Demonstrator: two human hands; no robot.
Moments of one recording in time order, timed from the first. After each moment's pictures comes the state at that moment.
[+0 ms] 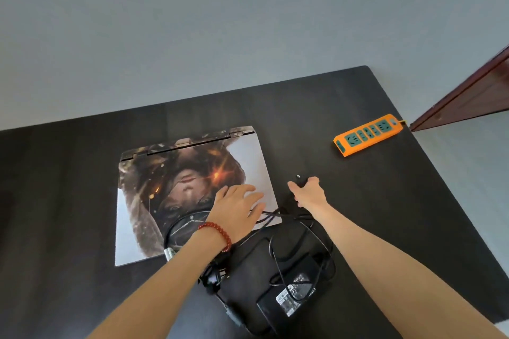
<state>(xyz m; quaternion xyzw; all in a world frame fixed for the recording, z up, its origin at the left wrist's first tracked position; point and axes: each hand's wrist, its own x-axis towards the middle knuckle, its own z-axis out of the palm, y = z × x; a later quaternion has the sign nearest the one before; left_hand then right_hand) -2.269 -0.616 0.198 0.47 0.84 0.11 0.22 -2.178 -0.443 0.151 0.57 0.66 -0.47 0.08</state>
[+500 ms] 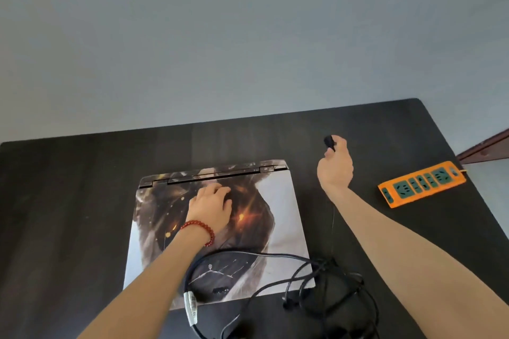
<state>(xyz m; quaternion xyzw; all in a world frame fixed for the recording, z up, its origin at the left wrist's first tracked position) -2.412 -0.630 0.165 0.27 0.93 0.11 0.21 -2.325 -0.384 0.170 0.51 0.75 -0.37 -0.20</state>
